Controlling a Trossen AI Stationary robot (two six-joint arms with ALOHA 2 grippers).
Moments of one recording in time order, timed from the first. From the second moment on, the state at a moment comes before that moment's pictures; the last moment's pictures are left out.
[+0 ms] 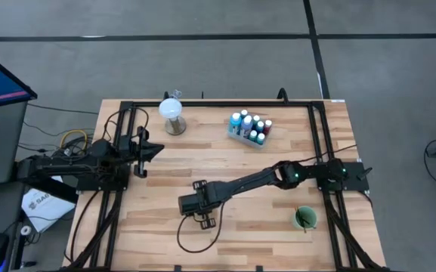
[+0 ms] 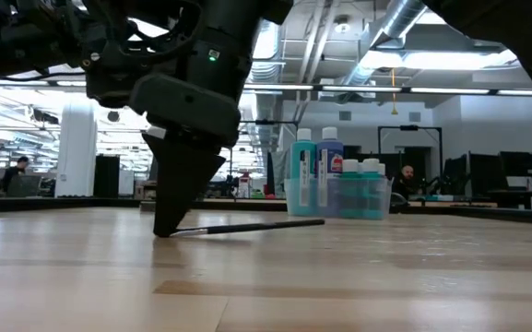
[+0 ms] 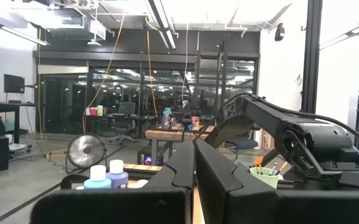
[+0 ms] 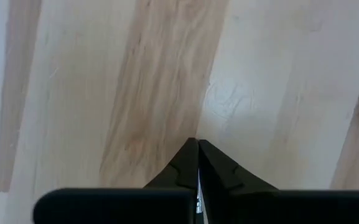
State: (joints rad) left arm 0.16 0.30 0.01 0.63 0.03 -0.06; right arm 0.26 2.62 2.33 -1.04 0.09 0.00
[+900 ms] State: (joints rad) left arm 0.16 0.30 0.01 0.63 0.03 -0.06; right arm 0.70 2.02 2.32 -1.57 0.80 0.80
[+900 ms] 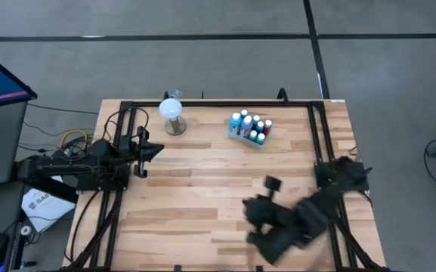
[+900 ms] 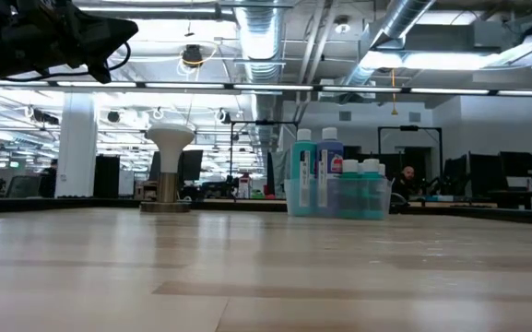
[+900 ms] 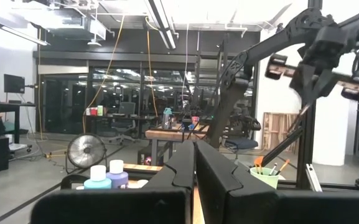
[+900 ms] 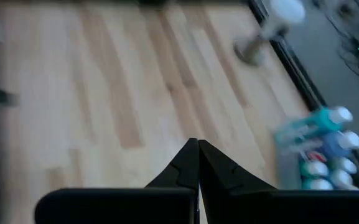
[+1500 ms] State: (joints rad) left arm 0.16 0.31 0.01 0.64 0.03 -0.06; right arm 1.11 1.58 1.45 -1.57 1.13 1.70
